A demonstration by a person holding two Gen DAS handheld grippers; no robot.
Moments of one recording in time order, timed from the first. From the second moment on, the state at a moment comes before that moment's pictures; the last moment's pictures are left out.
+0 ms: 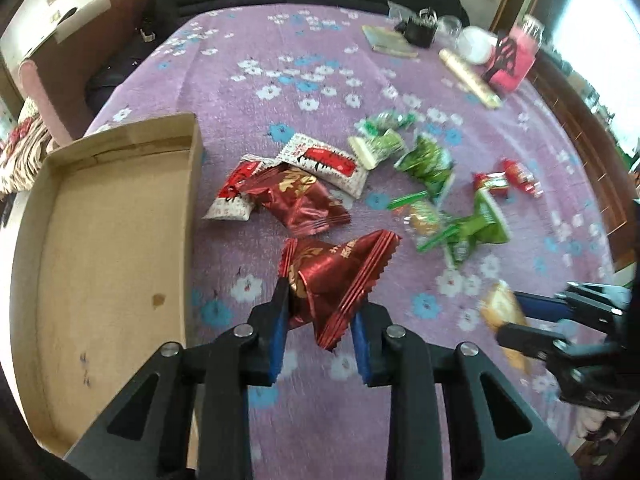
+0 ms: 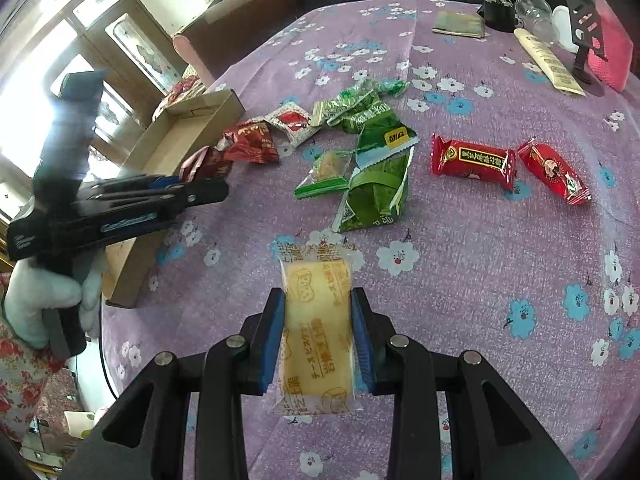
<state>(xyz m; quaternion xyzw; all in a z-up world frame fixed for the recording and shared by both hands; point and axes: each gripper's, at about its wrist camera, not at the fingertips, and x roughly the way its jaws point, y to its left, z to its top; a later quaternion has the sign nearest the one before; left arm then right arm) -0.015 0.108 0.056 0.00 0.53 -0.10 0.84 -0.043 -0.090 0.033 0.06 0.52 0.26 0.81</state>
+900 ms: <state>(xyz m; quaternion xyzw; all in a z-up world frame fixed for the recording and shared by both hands) -0.077 0.317 0.042 -0.07 0.55 -0.01 0.83 -0.030 0.175 0.051 0.06 0.56 0.32 0.76</state>
